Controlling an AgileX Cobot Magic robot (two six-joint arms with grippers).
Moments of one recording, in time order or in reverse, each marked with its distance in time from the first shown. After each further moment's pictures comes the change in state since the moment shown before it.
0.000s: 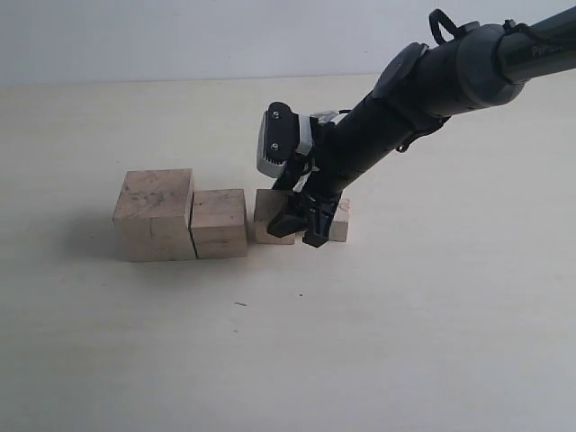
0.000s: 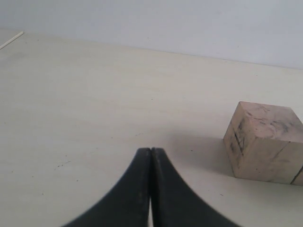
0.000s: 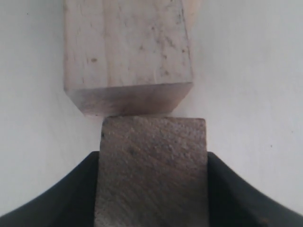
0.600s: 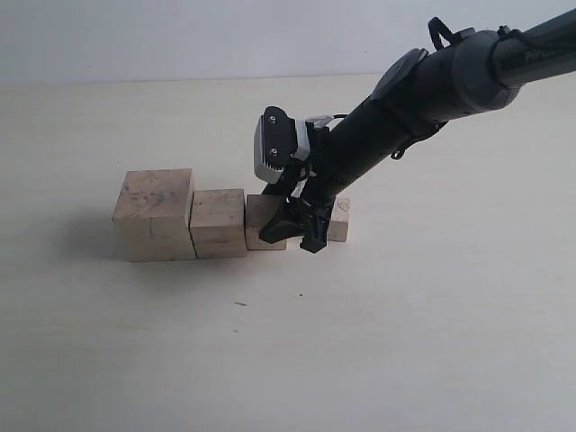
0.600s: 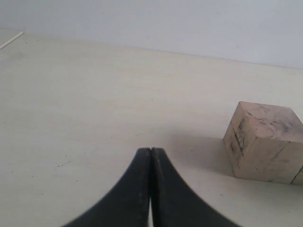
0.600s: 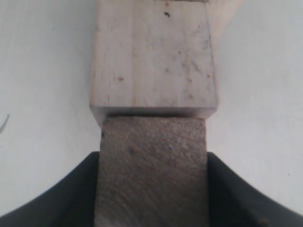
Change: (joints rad) left arm 0.000 0.000 0.000 0.000 0.000 0.000; right arm 0.000 0.013 0.000 0.090 0.046 -0.122
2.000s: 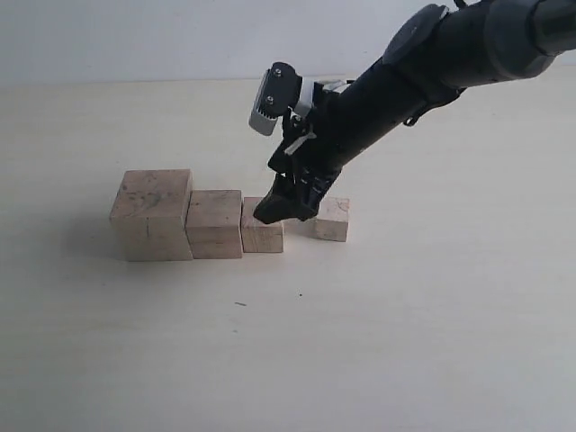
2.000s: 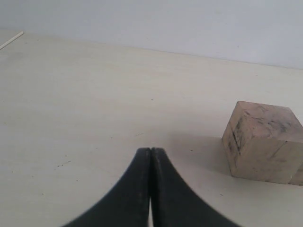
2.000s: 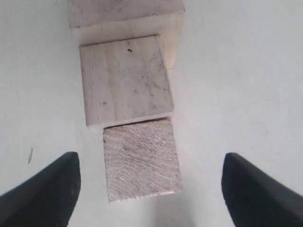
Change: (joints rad) left arm 0.000 0.000 0.000 0.000 0.000 0.000; right arm 0.002 -0.129 0.002 -0.104 0.005 0.356
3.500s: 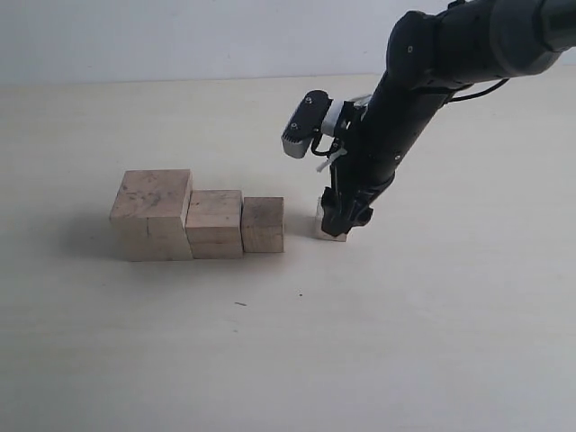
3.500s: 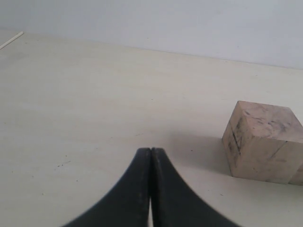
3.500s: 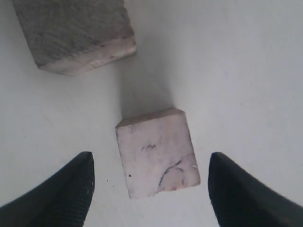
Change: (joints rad) left arm 0.000 0.000 0.000 0.000 0.000 0.000; right arm 0.000 0.000 0.002 -0.602 0.019 0.619
